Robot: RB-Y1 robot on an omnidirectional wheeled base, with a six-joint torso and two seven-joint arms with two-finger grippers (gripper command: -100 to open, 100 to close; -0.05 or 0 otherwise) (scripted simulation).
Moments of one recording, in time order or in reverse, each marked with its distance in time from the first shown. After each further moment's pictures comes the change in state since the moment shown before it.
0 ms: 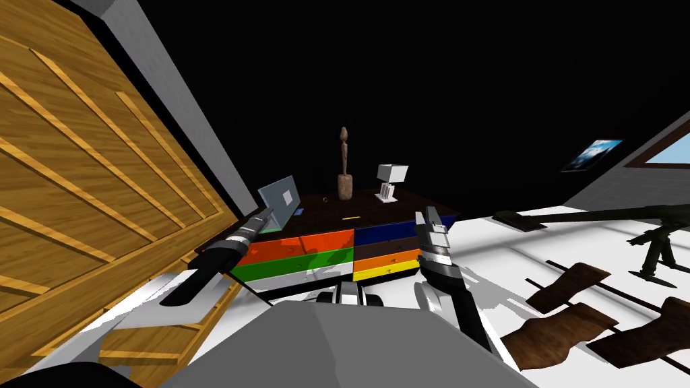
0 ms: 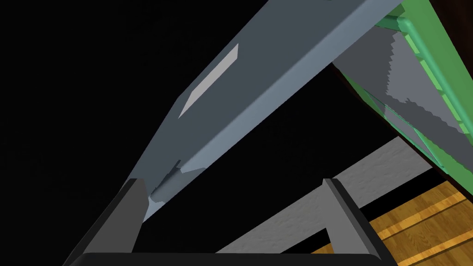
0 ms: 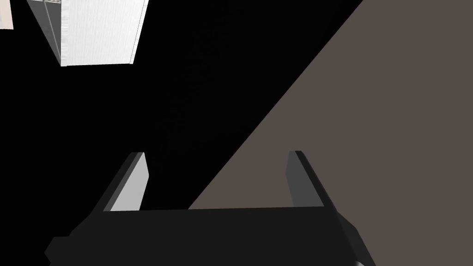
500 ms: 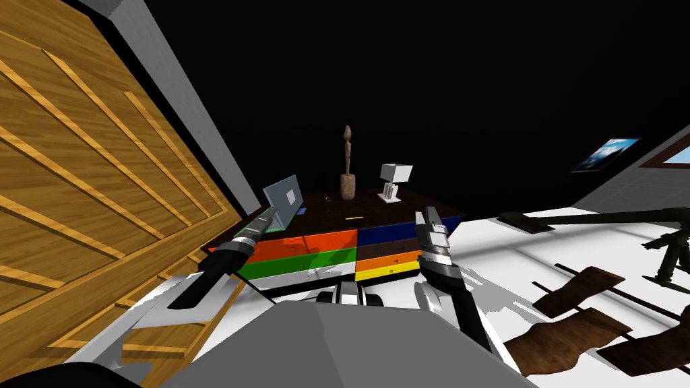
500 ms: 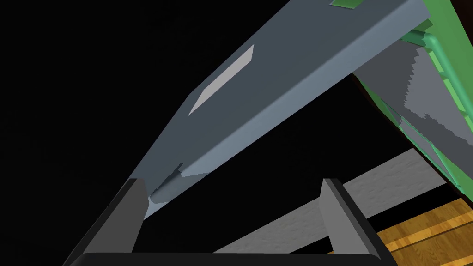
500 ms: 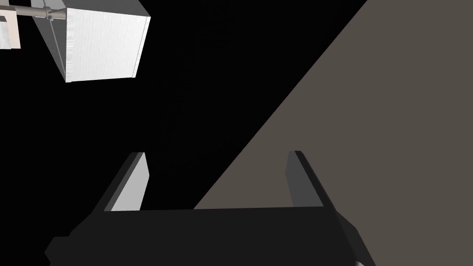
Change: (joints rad) left arm -0.030 -0.082 -0.047 0.013 -0.024 -0.104 -0.031; right arm 0.000 0.000 0.000 0.000 0.000 0.000 0.000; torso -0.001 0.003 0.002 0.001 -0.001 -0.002
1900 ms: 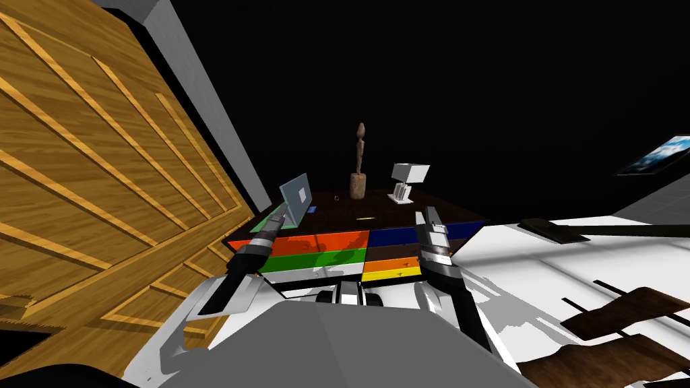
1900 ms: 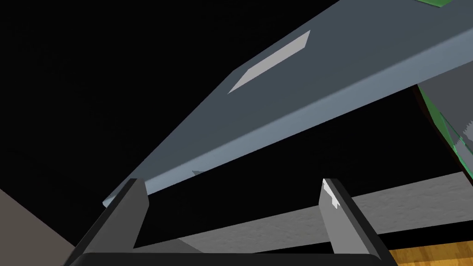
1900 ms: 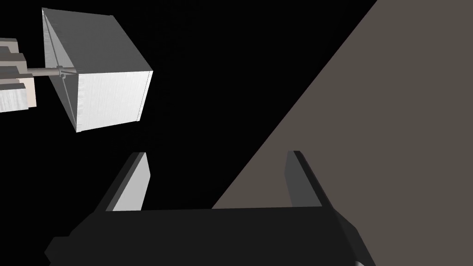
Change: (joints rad) left arm -0.083 -0.242 -0.141 0.041 -0.075 -0.286 -0.091; right arm 0.000 0.000 0.000 0.000 0.000 0.000 0.000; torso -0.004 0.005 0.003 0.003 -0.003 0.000
